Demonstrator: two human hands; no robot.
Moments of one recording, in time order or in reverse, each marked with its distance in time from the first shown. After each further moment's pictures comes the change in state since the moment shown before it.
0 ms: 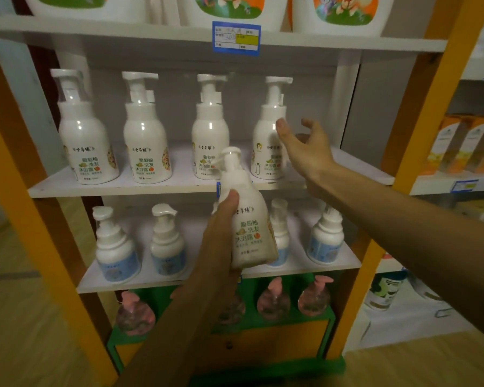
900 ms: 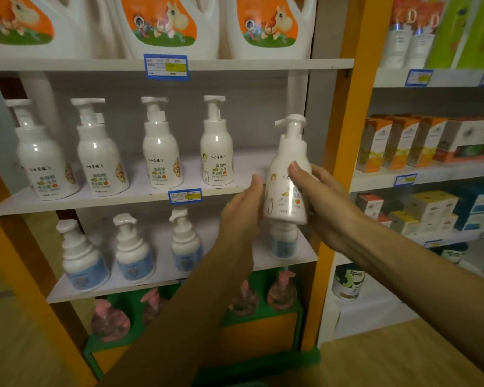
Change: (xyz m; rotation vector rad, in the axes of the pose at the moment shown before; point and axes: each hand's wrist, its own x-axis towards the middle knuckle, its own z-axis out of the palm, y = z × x) left_hand 0.000 -0.021 0.127 0.254 0.099 -0.072; right_hand -0.082 0.020 -0.131 0.461 -0.156 0.256
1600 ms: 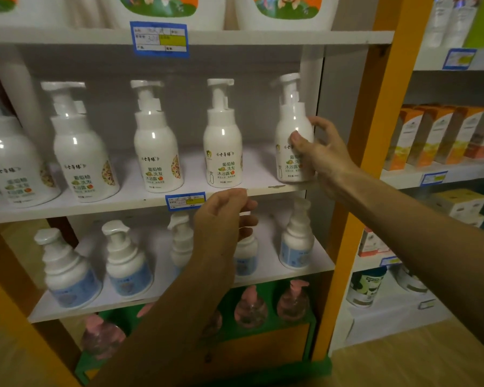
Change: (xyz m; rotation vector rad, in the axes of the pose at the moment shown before) left_hand 0.041 -0.004 -0.046 0.024 0.100 0.222; right_hand 0.126 0.000 0.009 -0.200 0.128 -0.176
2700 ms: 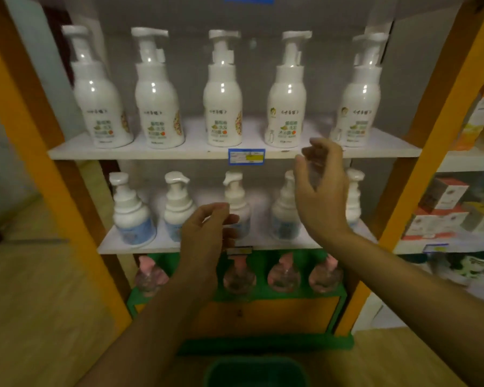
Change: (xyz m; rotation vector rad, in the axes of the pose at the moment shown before) left_hand -0.044 -0.031 -0.117 0.021 0.240 -0.090; right_hand -0.125 0.065 0.091 -0.233 0.098 -0.491
